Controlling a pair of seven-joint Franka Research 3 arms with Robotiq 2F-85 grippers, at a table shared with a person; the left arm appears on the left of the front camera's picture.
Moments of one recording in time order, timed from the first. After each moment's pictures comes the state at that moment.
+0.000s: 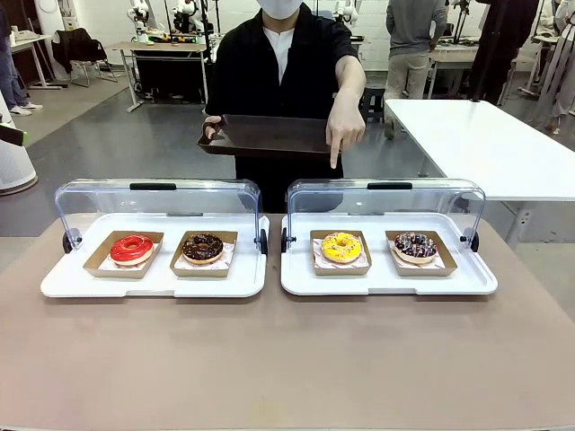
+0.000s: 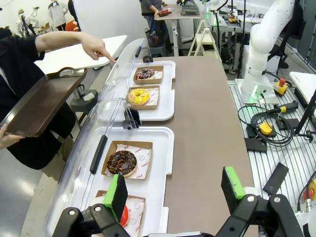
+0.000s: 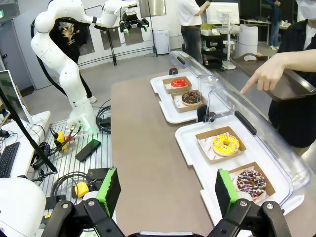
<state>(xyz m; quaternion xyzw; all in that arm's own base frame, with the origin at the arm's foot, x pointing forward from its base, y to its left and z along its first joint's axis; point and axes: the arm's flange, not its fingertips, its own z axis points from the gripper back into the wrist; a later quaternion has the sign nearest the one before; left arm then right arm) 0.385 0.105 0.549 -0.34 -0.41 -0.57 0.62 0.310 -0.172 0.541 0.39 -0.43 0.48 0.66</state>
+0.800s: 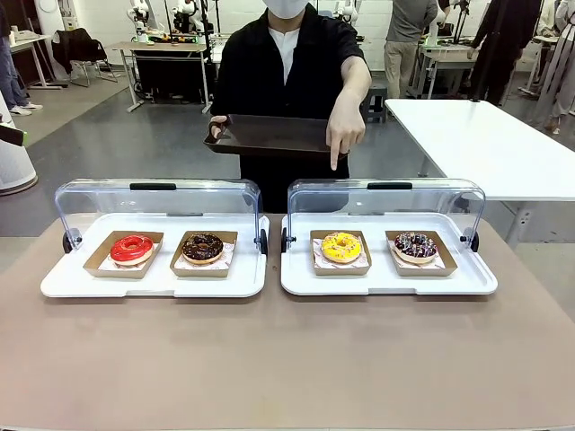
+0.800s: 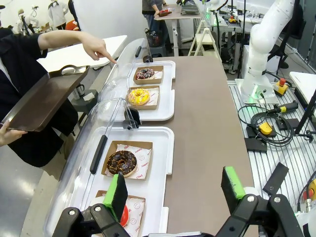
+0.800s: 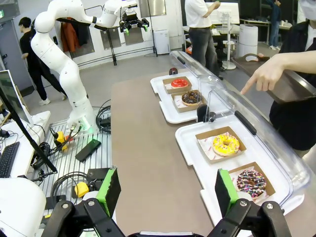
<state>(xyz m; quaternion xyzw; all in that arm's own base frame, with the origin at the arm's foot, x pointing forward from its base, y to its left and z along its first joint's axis) 0.385 0.105 0.549 -0.34 -0.41 -0.57 0.62 0.310 -0.172 0.541 0.39 -0.43 0.48 0.66</state>
